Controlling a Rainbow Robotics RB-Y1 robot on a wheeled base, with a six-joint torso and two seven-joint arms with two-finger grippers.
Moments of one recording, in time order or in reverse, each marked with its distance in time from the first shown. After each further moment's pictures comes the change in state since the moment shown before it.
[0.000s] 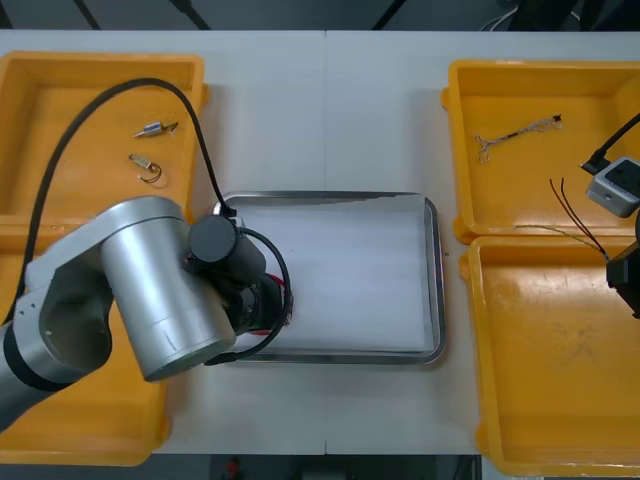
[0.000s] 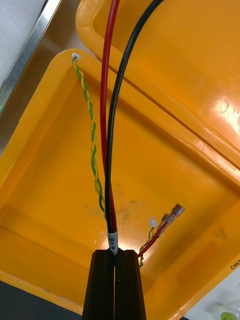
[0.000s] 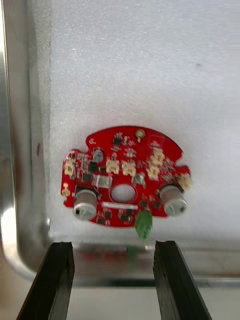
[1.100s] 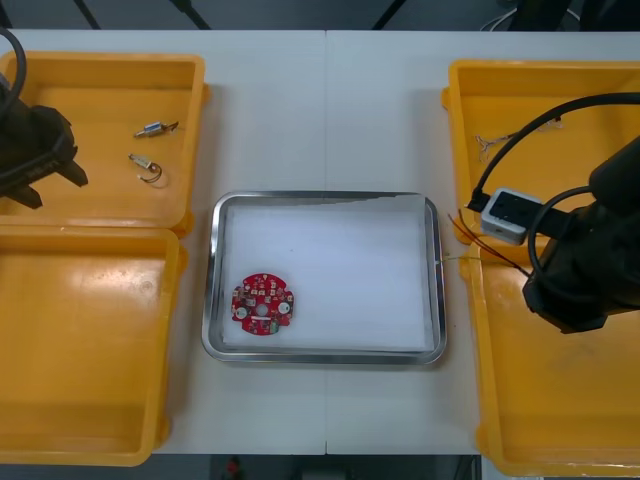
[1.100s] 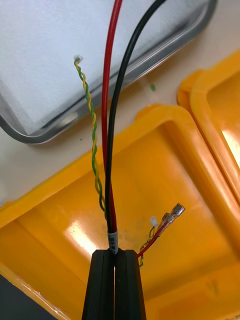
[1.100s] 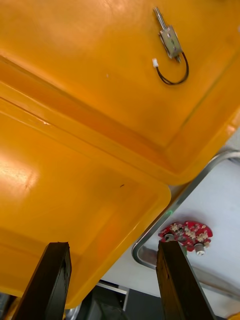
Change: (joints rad) right arm -0.329 -0.013 0.466 -0.012 0.011 -0.001 0.000; left arm -0.171 0.515 0.569 0.314 0.763 0.061 -0.035
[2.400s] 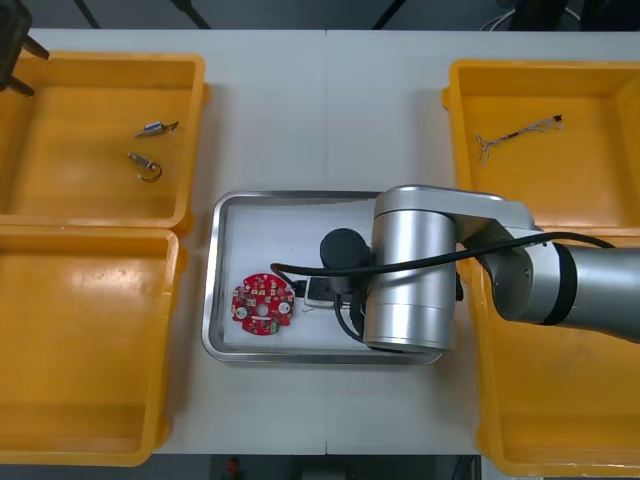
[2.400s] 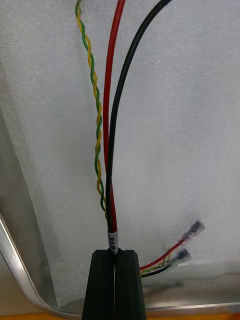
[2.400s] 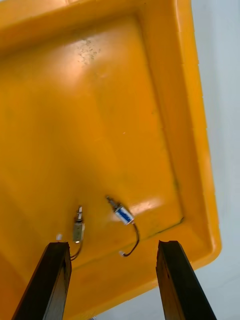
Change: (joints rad) right arm -0.391 0.402 0.799 0.452 0.359 -0.217 0.087; left arm -0.406 -0.210 -0.007 0.933 -0.329 -0.350 0.097
